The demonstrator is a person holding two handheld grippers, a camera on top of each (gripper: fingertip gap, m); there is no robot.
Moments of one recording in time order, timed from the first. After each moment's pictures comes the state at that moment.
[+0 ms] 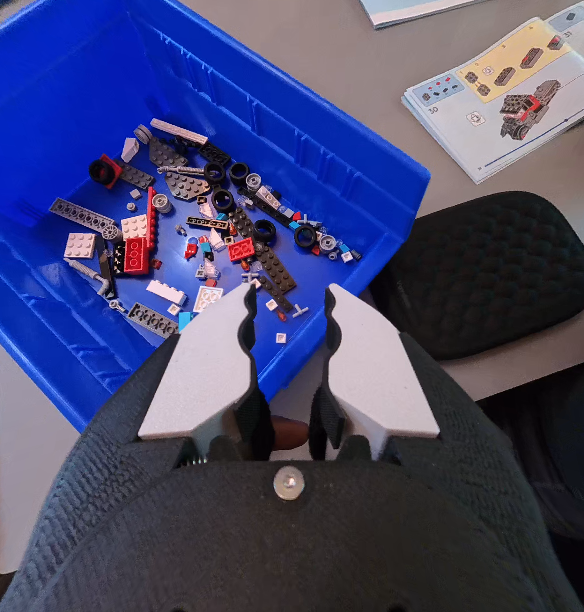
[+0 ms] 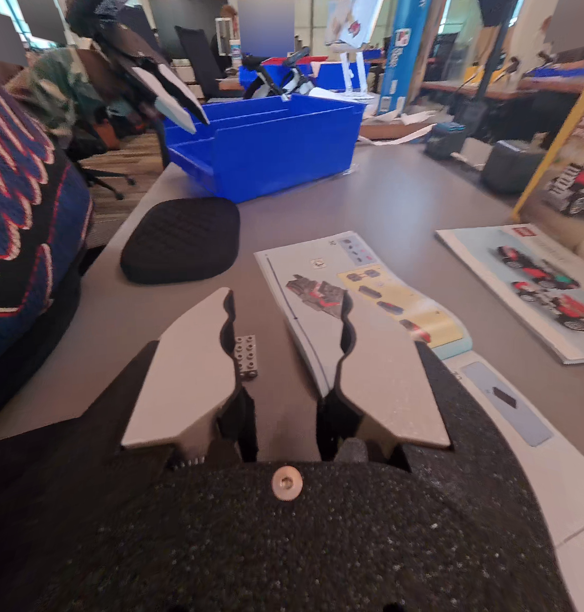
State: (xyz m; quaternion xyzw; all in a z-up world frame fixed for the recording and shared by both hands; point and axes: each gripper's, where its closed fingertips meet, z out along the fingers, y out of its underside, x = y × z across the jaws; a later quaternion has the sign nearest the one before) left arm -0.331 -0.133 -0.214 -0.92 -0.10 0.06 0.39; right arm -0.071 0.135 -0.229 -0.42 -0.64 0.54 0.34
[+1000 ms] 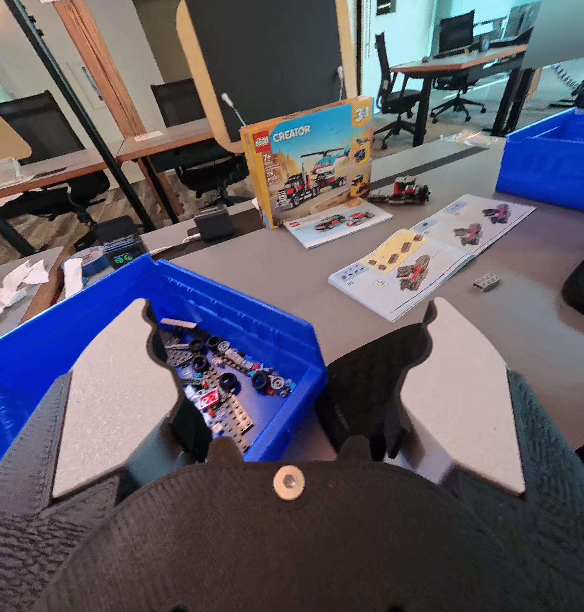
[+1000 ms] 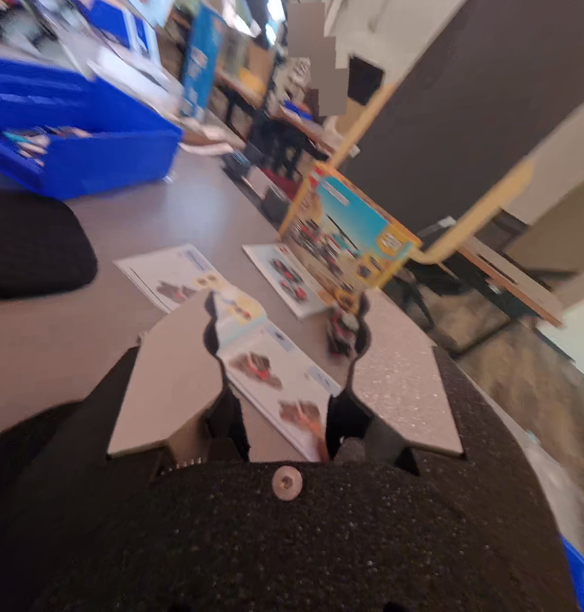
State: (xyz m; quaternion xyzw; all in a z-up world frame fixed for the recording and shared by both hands) left arm -0.271 -0.090 -0.127 -0.77 0.00 0.11 0.63; right arm 0.035 0.174 -0.093 -0.48 -0.59 0.27 0.59
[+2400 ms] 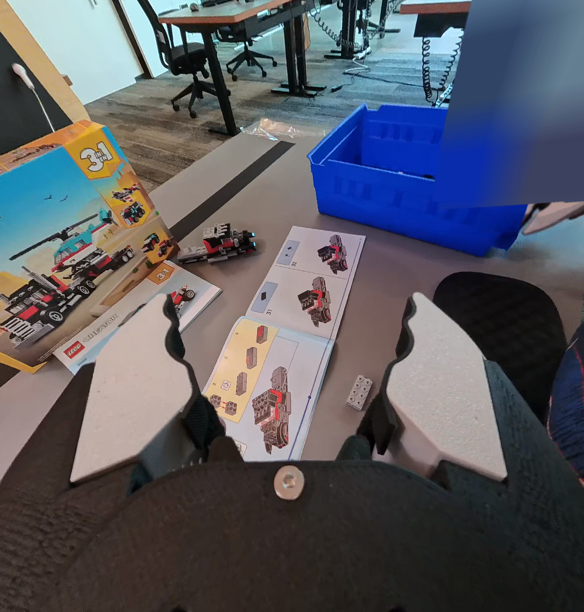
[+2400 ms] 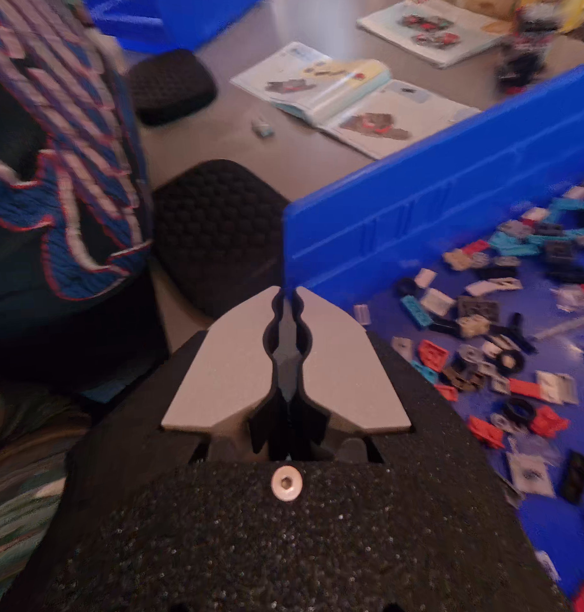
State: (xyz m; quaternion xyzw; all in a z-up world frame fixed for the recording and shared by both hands) left arm -0.096 0.140 -0.130 -0.80 0.21 -0.08 0.55; right arm 0.198 0.169 -0.250 -0.60 -0.61 0.42 0.29
